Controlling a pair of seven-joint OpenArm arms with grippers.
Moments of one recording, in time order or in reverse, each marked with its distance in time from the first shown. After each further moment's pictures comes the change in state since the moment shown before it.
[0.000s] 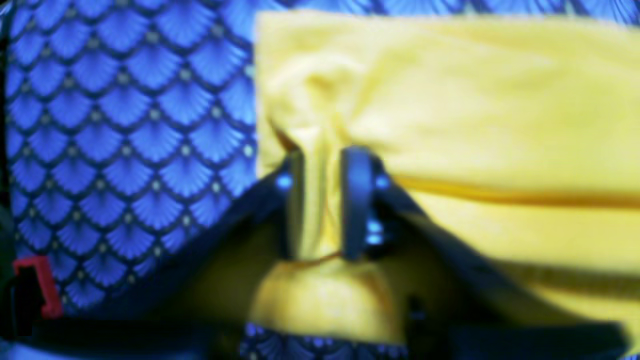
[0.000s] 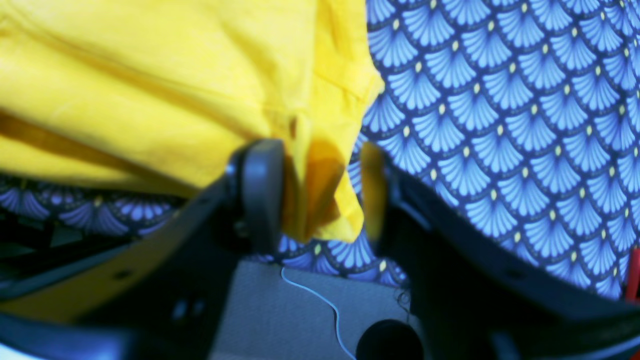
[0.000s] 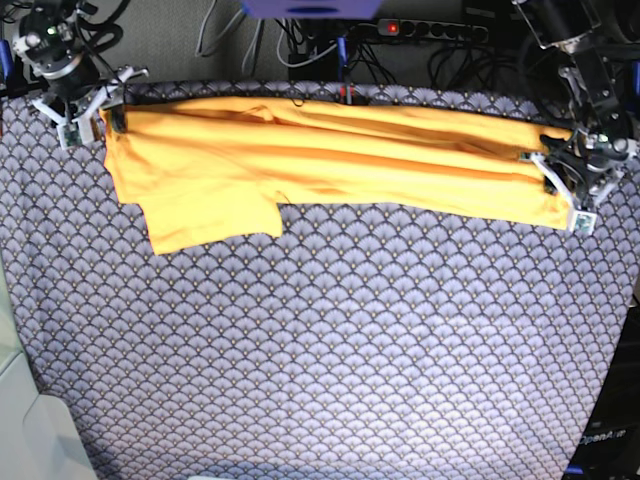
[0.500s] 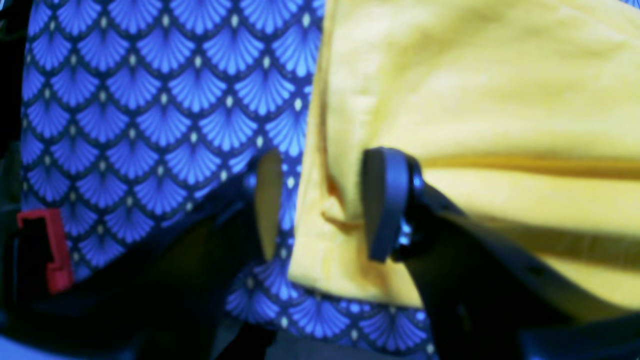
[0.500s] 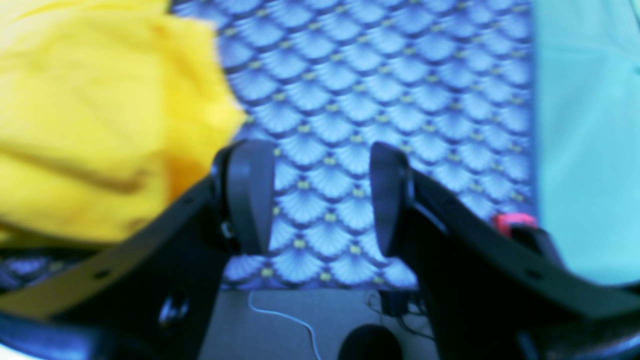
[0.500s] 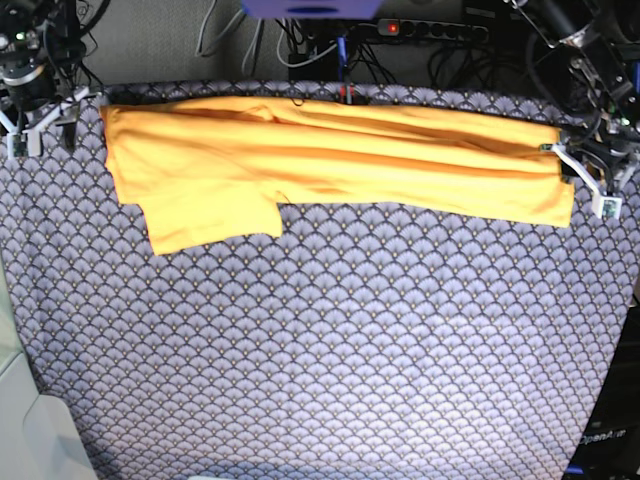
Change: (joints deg) left arm -0.6 2.0 -11.2 0.1 0.2 -5.8 0.1; right arm 4.6 0.0 11.7 0.3 0.1 -0.2 -0.1
